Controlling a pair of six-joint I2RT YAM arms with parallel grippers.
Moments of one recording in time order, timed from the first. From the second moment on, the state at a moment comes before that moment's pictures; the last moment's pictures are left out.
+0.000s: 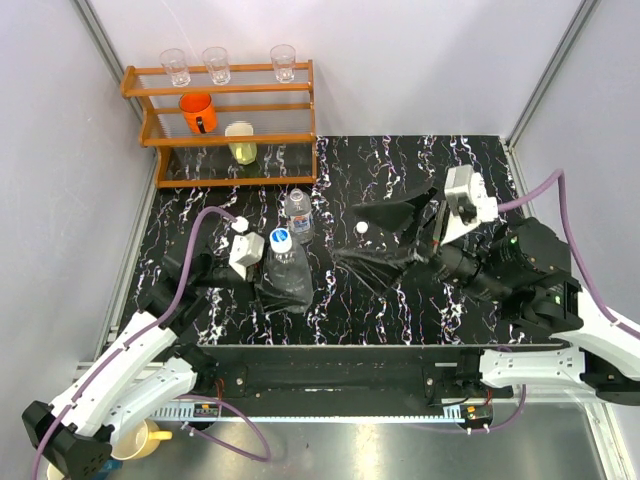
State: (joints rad) left arm -0.56 0.72 0.71 0.01 1.00 -0.08; right arm 1.29 0.96 1.41 -0.15 0.18 0.14
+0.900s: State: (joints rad) left arm -0.56 0.74 0.72 -0.05 1.46 -0.12; right arm 1.06 1.28 1.51 -0.10 -0.72 0.25
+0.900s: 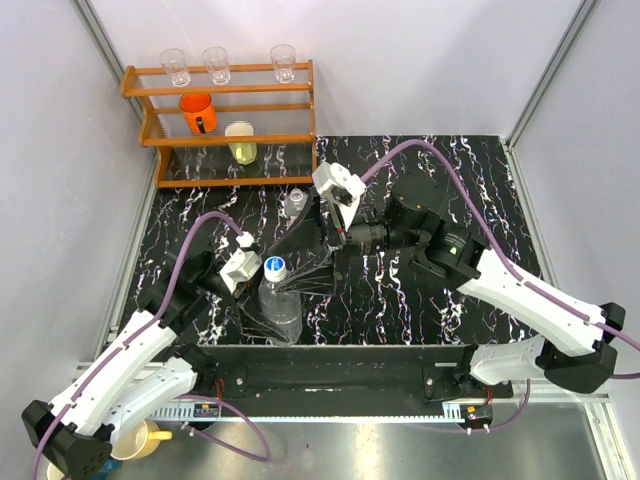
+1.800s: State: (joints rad) left arm -0.57 0.74 0.73 -0.06 1.42 -0.10; right arm 1.05 1.35 1.47 0.10 -0.82 0.37
